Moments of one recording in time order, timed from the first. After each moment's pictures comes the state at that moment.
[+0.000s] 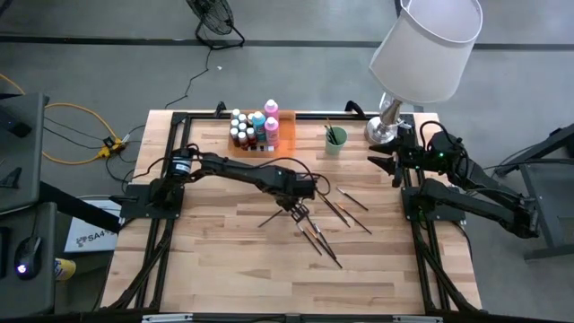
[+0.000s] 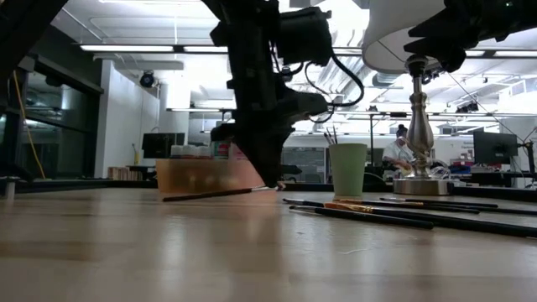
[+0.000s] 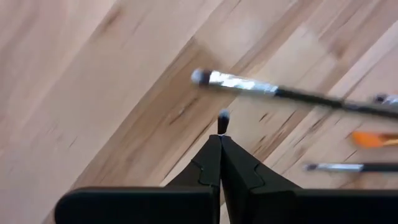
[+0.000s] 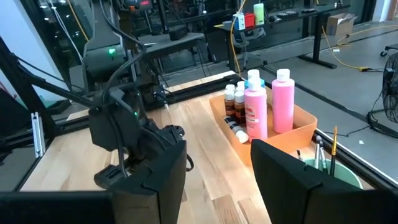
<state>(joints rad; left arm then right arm) -0.02 2.09 1.63 -0.82 -0.07 -0.74 -0.52 0.36 0.49 -0.27 -0.29 0.16</state>
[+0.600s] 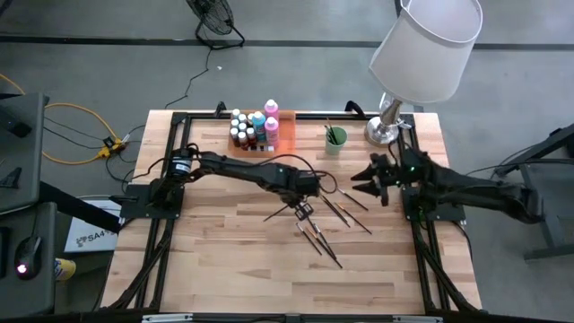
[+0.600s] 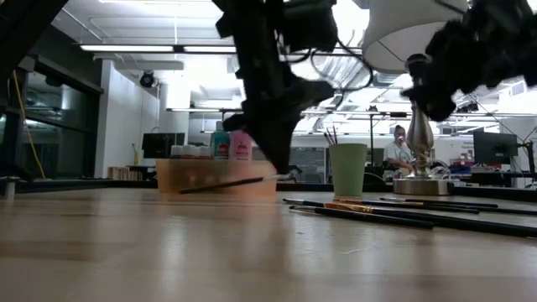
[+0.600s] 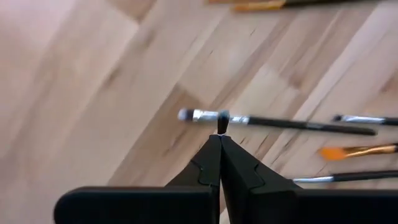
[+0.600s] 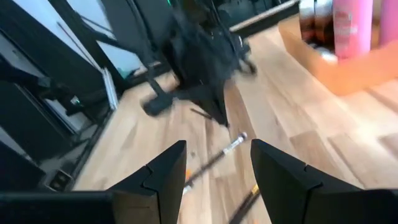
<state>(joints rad) -0.02 2.09 1.70 -0.84 -0.11 -0.64 -0.39 0.48 0.18 0.06 -0.47 0.32</state>
